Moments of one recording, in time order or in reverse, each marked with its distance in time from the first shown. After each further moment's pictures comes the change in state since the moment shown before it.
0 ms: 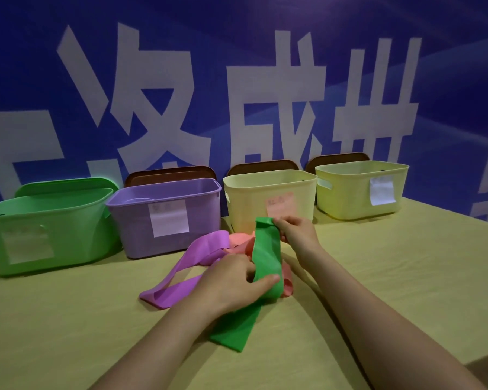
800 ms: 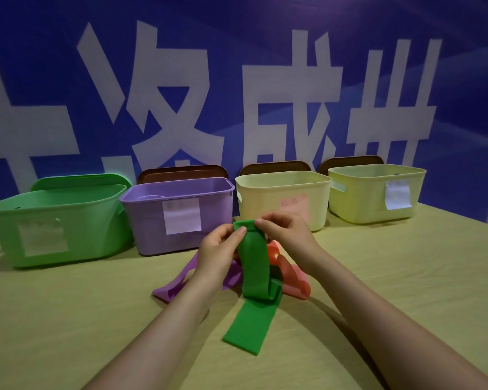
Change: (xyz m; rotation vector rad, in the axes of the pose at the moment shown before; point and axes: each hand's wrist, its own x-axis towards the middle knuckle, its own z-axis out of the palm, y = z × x) left_hand 0.026 -0.031 -0.007 -1.087 0.460 -0.132; right_hand -0.040 -0.034 0.023 -0.048 -0.352 -0.299
